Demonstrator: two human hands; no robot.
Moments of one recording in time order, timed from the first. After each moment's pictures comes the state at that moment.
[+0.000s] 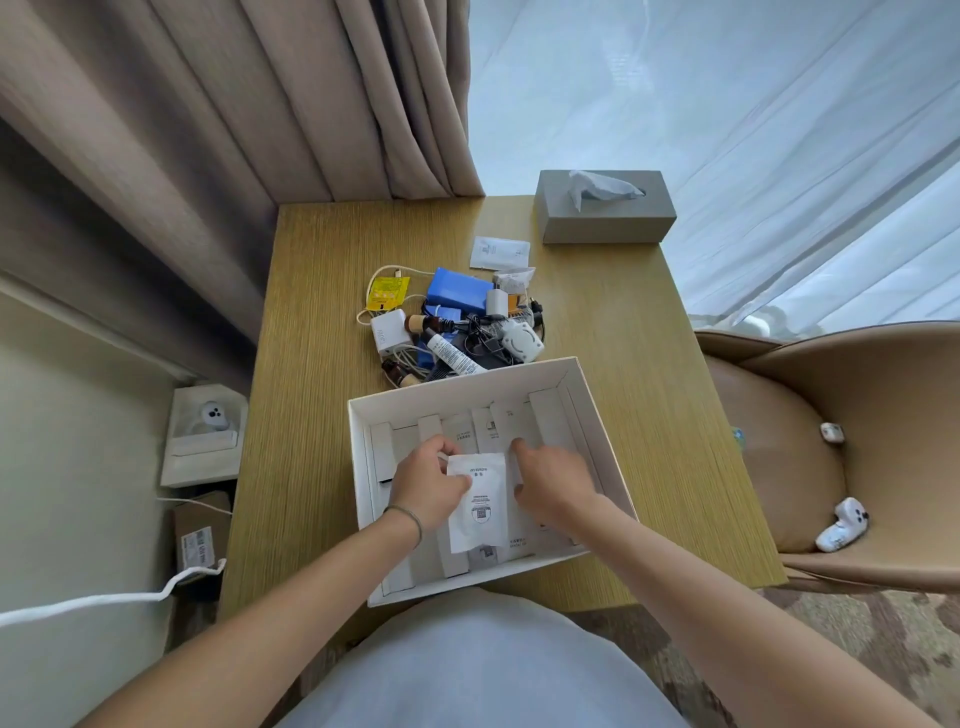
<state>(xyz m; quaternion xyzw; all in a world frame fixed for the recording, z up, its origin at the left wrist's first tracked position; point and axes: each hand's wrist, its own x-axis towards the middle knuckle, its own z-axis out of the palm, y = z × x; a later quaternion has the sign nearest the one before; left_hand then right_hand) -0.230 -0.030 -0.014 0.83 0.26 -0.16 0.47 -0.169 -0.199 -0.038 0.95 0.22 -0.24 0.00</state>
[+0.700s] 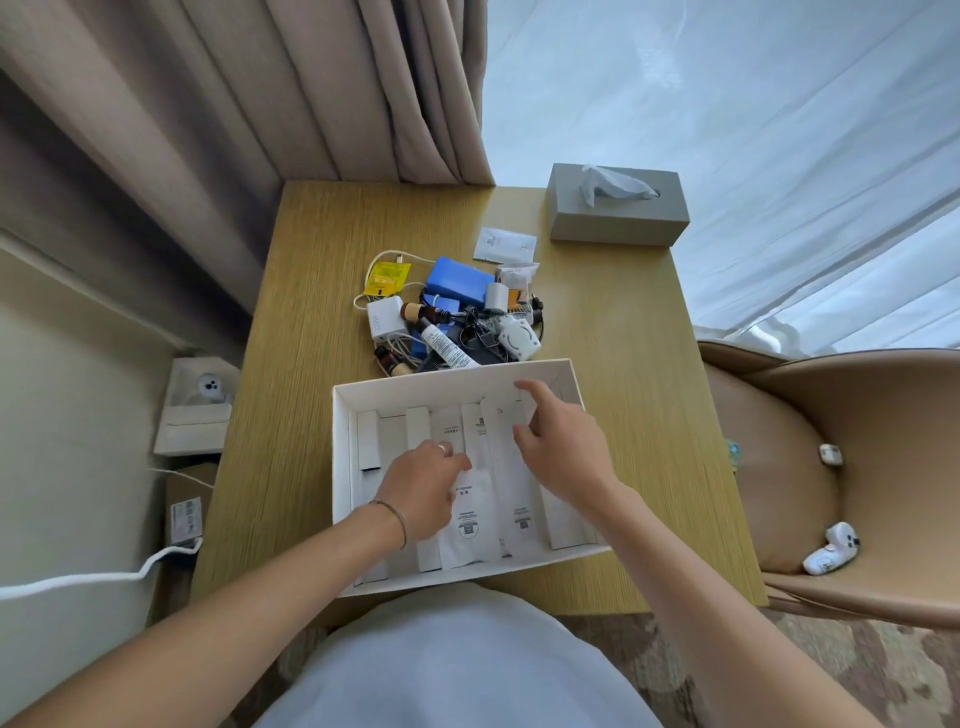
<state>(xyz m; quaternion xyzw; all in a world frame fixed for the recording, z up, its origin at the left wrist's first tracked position) -0.229 -0.036 -0.042 0.97 -0.03 -0.17 0.17 -0.144 -0.212 0.024 0.94 0.16 -0.16 -0.24</state>
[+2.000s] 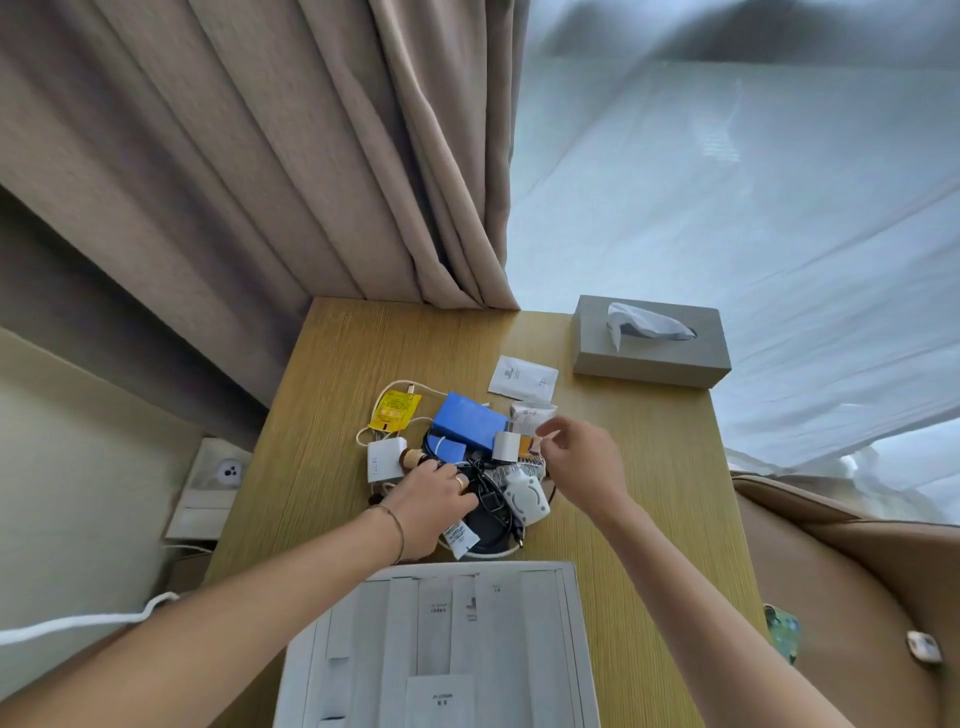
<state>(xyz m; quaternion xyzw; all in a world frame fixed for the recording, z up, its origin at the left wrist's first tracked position) -0.040 0.012 -0.005 0.95 -0.21 -0.18 -0.11 0.071 -0.180 0.011 0.93 0.10 -0.17 -0.30</state>
